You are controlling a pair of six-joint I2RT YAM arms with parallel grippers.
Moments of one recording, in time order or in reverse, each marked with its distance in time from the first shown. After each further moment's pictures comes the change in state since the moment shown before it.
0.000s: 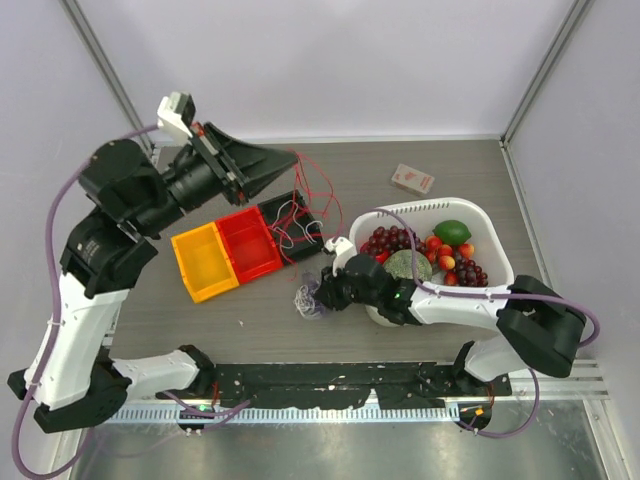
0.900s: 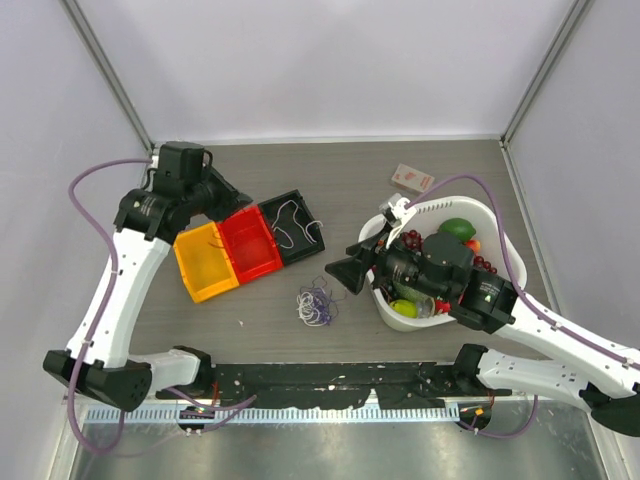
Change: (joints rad) left arm 0.341 0.117 -0.204 -0.385 -0.225 0.309; right arm 0.008 -0.539 0.269 -0.443 0.023 -0.005
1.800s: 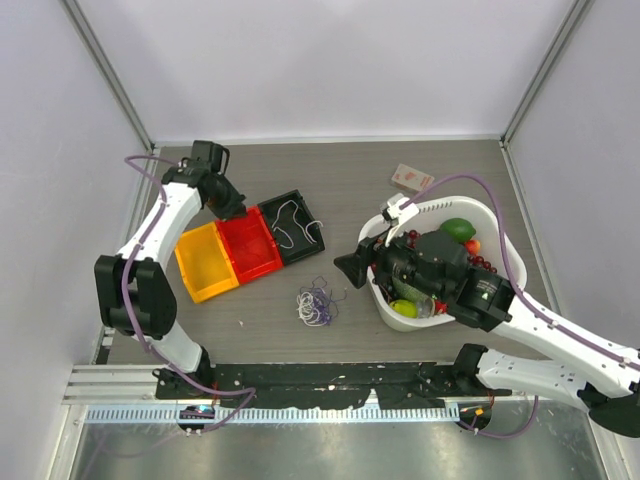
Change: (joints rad) left arm 0.188 0.409 -0.132 0.155 0.045 0.203; right arm -0.017 0.008 -0.002 -0.100 0.145 -0.076
